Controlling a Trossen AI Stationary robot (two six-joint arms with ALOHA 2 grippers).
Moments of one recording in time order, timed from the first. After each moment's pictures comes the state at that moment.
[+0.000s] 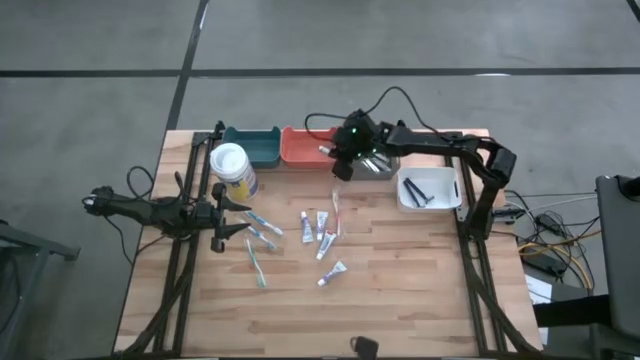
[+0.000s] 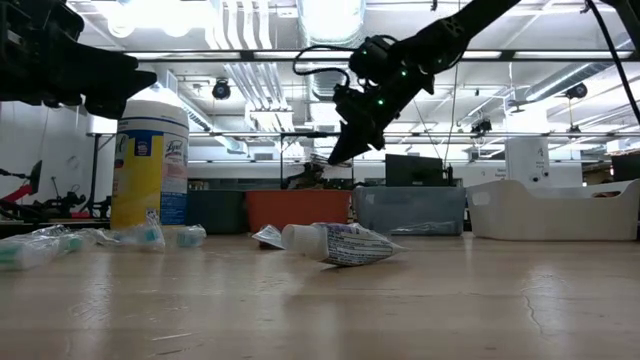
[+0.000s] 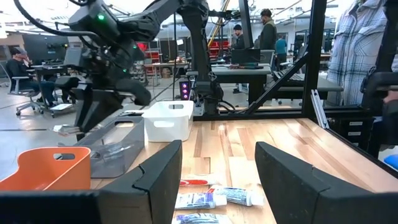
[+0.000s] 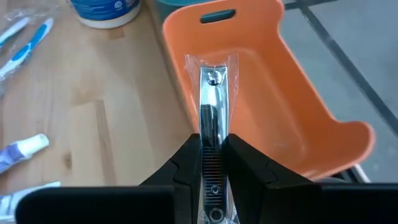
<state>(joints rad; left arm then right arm) -0.26 0.04 0.01 0.06 -0.31 0.04 -0.49 1.81 1.29 -0.23 -0.12 -0.12</state>
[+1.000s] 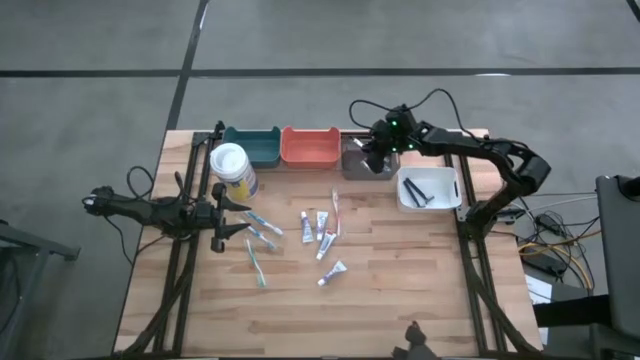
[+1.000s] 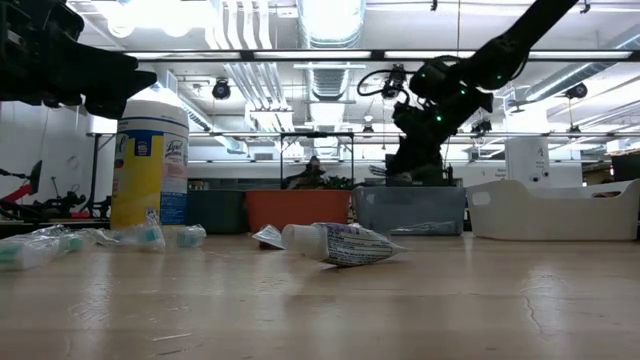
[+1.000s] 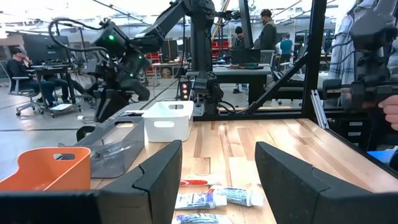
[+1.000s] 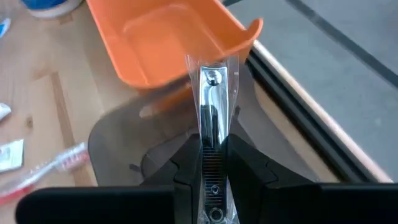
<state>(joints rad) -0.26 0.04 0.01 0.06 -0.31 0.04 -0.74 1.57 0.91 -0.09 -0.26 -0.08</state>
